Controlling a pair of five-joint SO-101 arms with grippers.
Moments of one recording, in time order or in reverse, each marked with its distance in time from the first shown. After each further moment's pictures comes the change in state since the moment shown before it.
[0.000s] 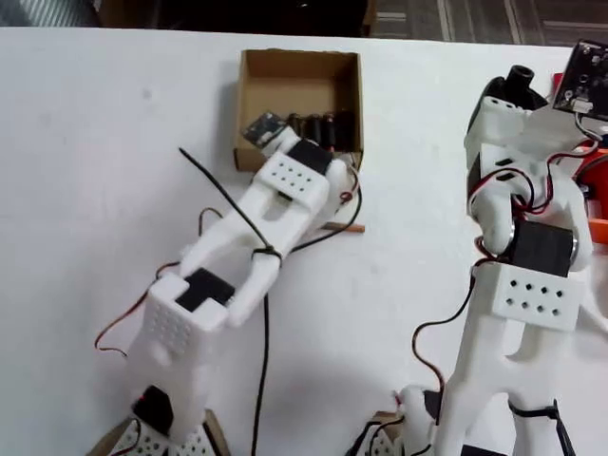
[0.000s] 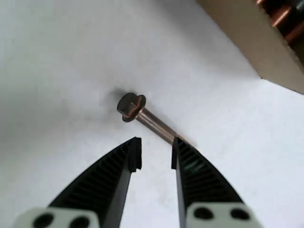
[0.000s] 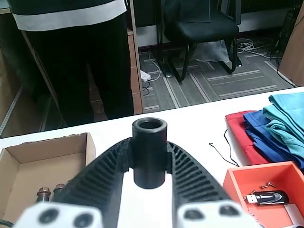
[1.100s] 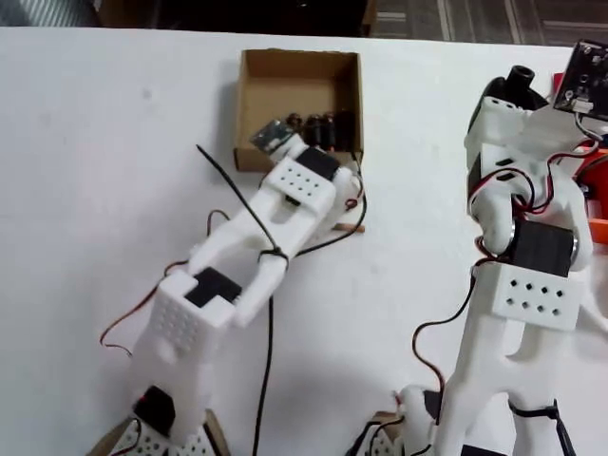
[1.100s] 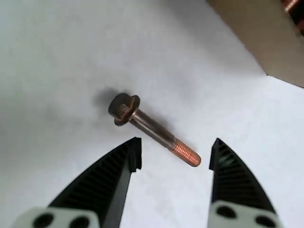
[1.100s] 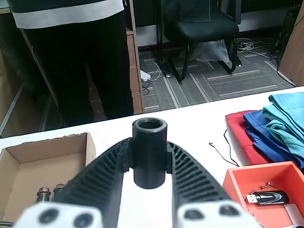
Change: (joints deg) left arm 0.9 3.2 0.0 -3.3 0.0; right arm 0.0 0.0 0.0 0.0 0.0
